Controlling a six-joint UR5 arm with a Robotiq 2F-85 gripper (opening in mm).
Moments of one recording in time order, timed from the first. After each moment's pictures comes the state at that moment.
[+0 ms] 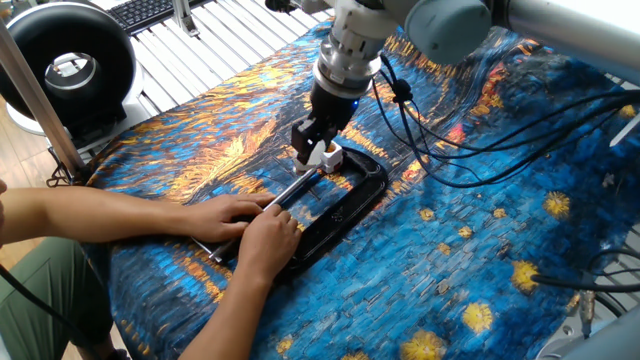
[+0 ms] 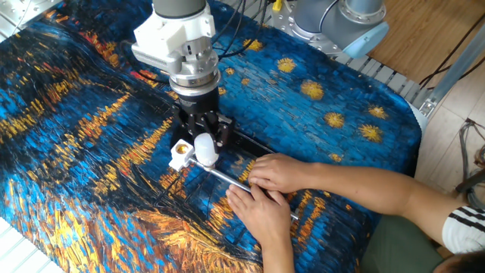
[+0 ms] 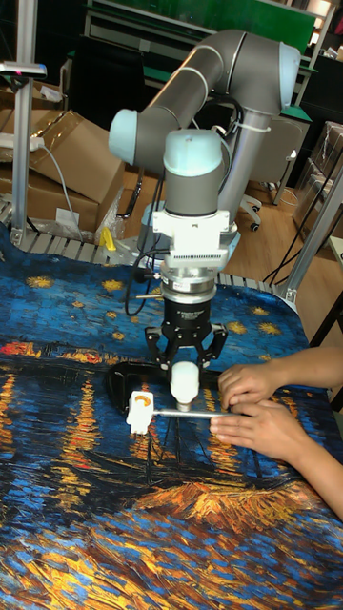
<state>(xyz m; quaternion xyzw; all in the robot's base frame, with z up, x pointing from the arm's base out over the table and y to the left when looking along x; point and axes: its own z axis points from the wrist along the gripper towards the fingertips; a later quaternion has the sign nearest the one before) 0.529 0.056 0.084 -0.03 0.99 0.10 0.07</state>
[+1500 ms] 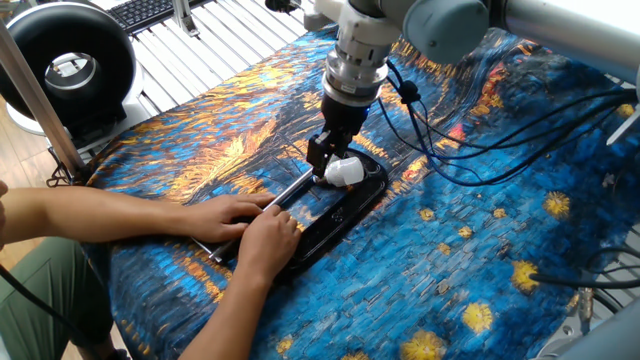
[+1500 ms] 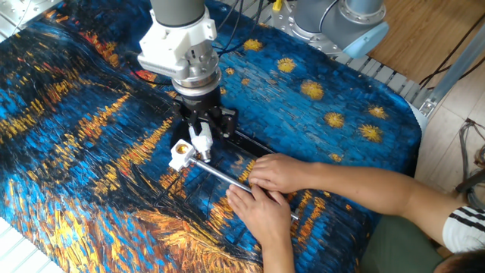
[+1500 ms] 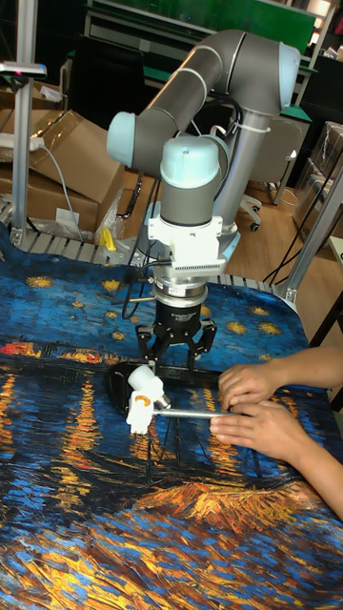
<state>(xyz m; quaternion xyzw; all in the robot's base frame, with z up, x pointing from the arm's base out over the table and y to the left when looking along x) 0.507 0.039 0.072 -0.12 0.99 0.08 0.03</state>
